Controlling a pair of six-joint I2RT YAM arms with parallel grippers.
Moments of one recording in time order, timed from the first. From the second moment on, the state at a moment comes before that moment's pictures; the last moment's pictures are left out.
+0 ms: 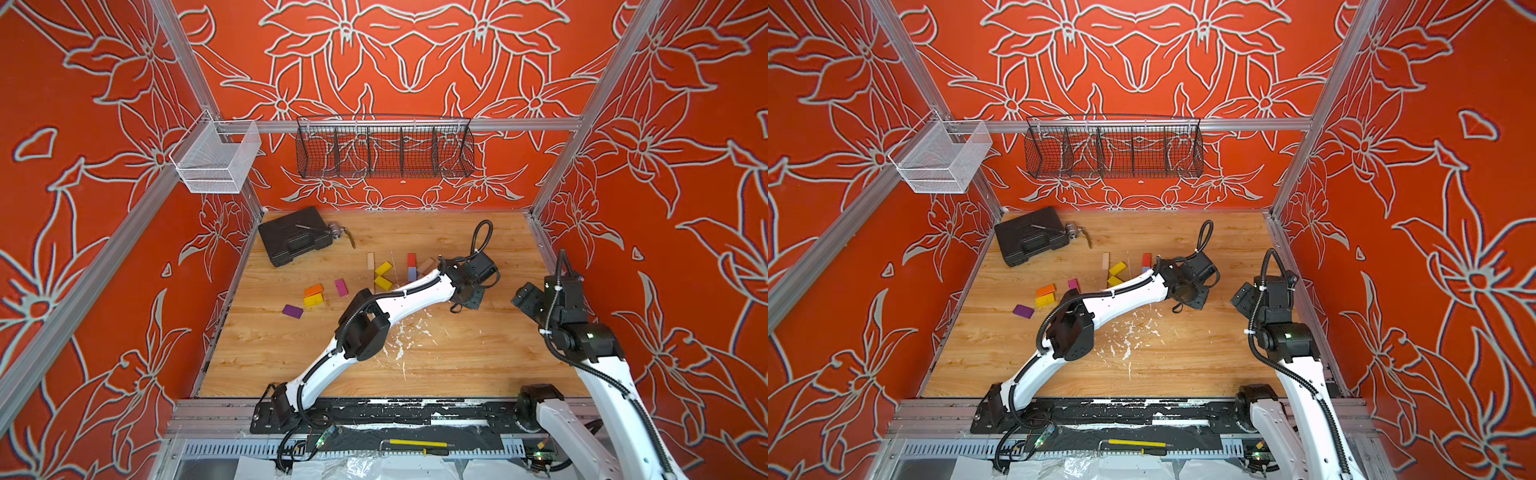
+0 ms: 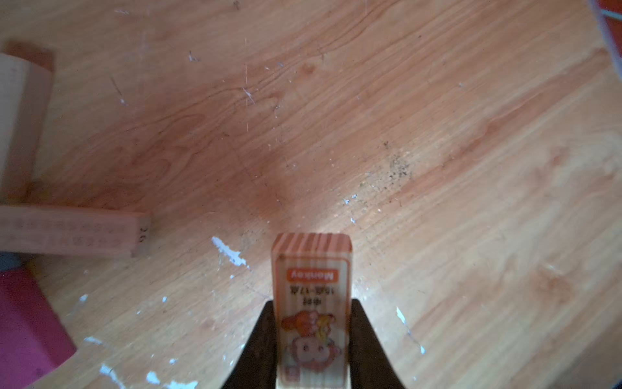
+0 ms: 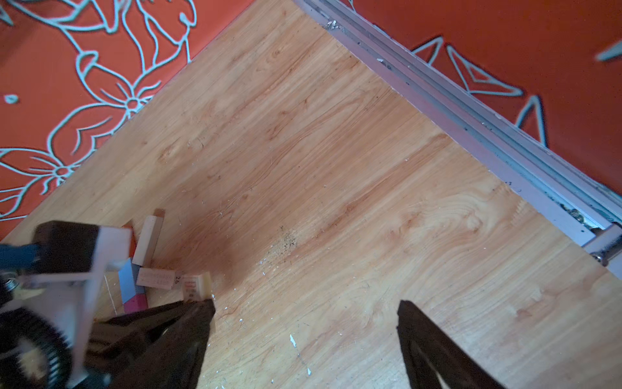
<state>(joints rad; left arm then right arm) -0.96 2.48 2.33 -0.93 -0.07 -0.50 0.04 0.71 0.79 -0.85 0.26 0.71</state>
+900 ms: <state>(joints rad) -0.94 2.58 2.38 -0.92 -0.08 -0.48 0.04 0.75 0.79 -0.88 0.22 0.73</state>
